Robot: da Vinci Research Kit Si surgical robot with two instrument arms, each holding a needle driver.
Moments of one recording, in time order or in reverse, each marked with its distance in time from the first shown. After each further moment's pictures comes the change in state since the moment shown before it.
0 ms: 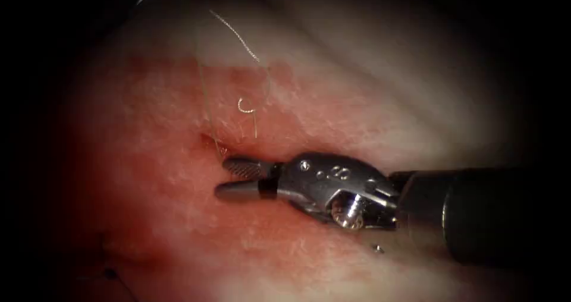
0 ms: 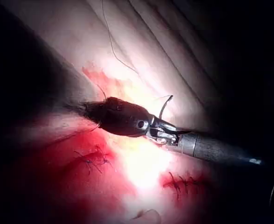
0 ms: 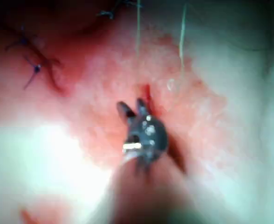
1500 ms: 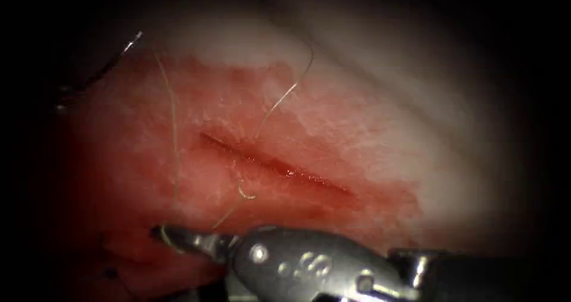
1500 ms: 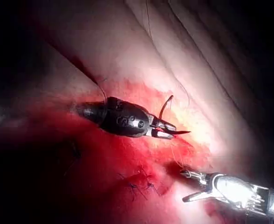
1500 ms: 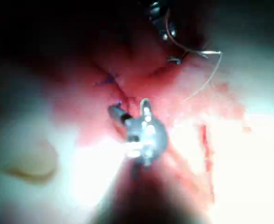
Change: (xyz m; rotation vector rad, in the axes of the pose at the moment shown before) right arm 0.009 -0.013 -0.005 0.174 0.016 -0.123; left arm -0.012 -0.002 -0.007 0.104 -0.071 -0.052
